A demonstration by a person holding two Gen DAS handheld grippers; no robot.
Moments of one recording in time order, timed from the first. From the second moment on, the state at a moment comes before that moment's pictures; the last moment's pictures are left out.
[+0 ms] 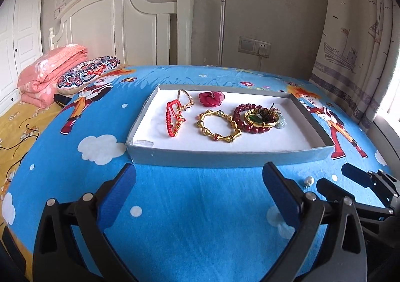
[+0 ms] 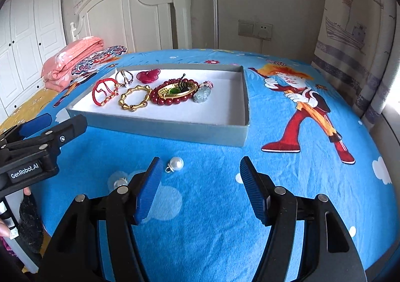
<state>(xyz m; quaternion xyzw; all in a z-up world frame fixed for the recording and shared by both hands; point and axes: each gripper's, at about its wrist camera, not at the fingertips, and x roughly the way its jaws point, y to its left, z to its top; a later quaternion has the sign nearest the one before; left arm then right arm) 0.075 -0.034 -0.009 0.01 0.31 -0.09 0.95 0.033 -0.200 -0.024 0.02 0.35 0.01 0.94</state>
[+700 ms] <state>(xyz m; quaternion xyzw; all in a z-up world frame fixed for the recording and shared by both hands) 0.046 -0.035 -0.039 0.05 0.30 -0.09 0.95 0.060 -0.177 -0.031 0.01 0.38 -0.01 0.92</state>
